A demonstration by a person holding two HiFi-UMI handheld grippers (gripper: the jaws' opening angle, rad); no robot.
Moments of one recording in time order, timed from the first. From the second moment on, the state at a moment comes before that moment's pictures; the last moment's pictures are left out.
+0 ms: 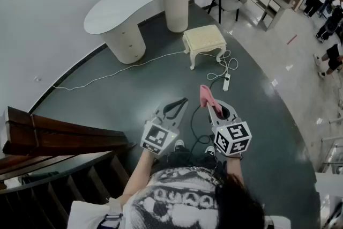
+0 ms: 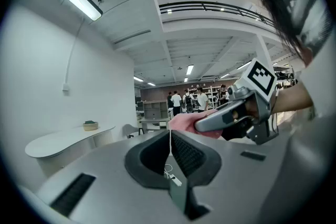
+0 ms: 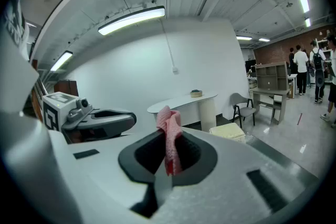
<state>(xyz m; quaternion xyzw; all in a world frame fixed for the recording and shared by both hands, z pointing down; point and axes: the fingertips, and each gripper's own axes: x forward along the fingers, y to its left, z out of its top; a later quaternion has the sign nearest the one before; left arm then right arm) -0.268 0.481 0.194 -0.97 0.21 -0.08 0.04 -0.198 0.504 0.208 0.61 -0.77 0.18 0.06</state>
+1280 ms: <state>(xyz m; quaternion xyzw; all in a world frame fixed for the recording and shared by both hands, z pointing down) -0.248 0.397 0.214 -0.97 0.23 -0.10 0.04 -0.151 0.429 0.235 0.62 -0.75 0.21 0.05</state>
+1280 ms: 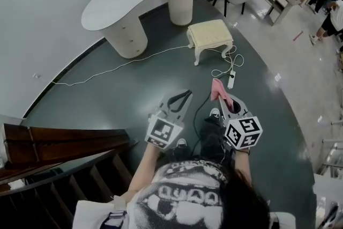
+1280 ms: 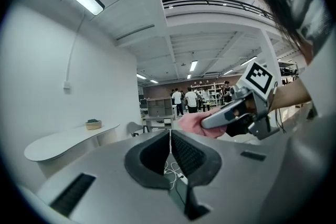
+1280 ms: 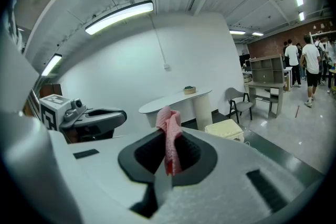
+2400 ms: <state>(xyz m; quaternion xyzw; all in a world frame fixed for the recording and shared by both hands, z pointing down) 0.032 0.210 0.232 -0.94 0.29 -0.17 0.06 0.125 0.199 0.269 0.54 -0.81 0.25 0.04</state>
